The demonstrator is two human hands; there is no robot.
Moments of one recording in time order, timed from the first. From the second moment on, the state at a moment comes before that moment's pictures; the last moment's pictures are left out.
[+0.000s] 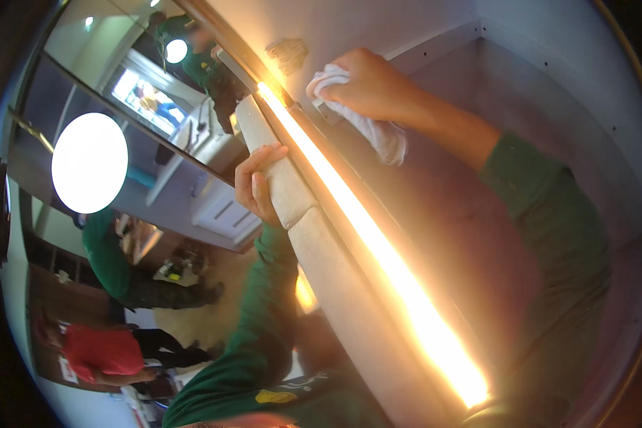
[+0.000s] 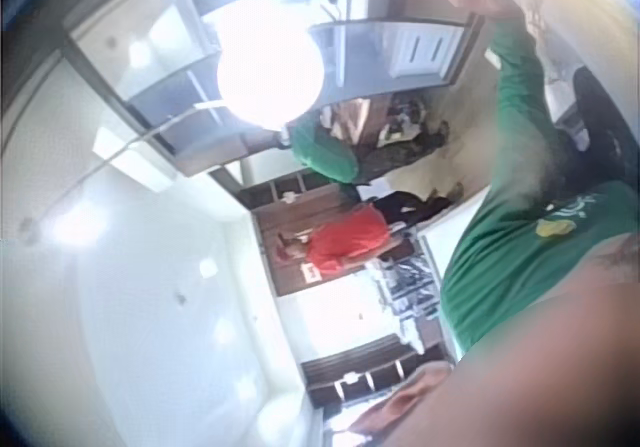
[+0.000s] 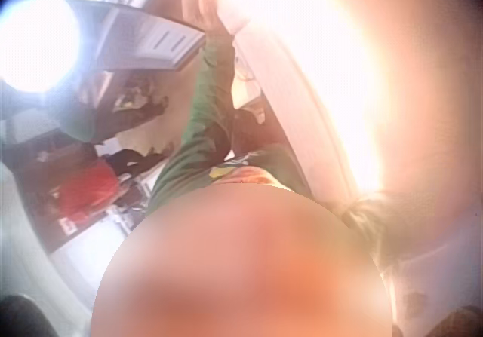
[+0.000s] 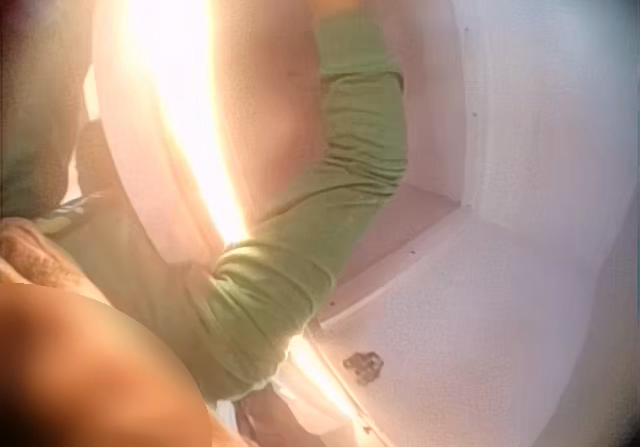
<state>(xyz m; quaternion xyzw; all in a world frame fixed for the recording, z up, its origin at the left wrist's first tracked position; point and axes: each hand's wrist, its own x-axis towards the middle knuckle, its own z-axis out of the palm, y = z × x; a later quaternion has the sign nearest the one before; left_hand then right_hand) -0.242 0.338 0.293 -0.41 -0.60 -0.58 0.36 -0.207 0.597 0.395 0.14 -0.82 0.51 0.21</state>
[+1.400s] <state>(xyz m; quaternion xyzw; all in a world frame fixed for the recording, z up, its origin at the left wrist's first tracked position) -0.249 0.334 0.295 -0.43 -0.57 -0.58 0.38 -0.148 0.568 0.402 0.15 -0.91 0.38 0.11</state>
